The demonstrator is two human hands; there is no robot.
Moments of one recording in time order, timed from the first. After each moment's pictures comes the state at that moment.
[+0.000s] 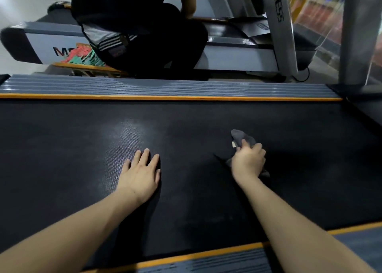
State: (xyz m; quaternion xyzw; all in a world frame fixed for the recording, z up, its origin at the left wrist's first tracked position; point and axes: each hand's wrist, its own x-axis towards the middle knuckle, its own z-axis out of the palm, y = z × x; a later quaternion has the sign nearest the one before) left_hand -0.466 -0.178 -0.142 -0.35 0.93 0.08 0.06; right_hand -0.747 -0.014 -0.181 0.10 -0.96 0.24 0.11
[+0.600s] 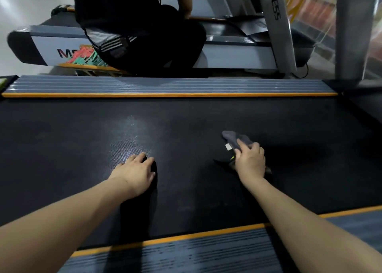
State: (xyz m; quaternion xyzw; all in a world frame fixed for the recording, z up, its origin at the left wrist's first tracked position) left_hand -0.441 -0.172 -0.115 -0.33 0.93 0.09 0.13; right_hand -0.729 0.031 -0.170 0.25 -0.94 0.19 0.11
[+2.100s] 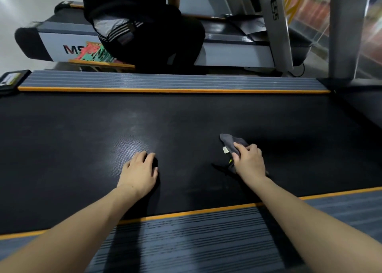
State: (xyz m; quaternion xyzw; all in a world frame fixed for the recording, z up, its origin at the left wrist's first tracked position) left_hand -0.396 -0.144 -0.133 -0.37 0.92 0.13 -0.01; right_hand -0.685 0.068 -0.156 0.29 -0.95 0.14 0.05
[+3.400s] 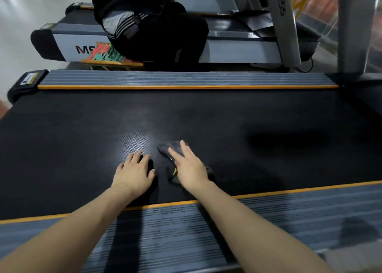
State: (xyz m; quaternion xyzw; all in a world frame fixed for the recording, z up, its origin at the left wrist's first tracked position) left_hand -0.346 -0.147 -0.121 -0.40 0.90 0.12 0.07; right_hand -0.517 -0.044 -0.181 0.53 -0.82 0.21 -0.06
